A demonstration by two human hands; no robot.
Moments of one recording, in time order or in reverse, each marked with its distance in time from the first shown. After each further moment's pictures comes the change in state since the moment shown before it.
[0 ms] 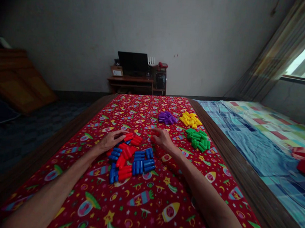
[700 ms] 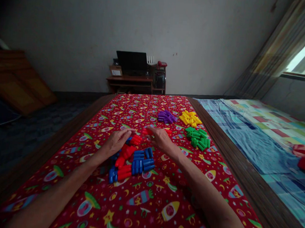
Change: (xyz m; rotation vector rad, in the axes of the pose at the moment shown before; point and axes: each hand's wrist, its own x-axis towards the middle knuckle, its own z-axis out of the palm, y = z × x) left_hand -0.009 0.068 0.026 0.039 0.077 0.111; right_hand -0.015 -0.023 -0.017 -0.197 -0.042 -0.427
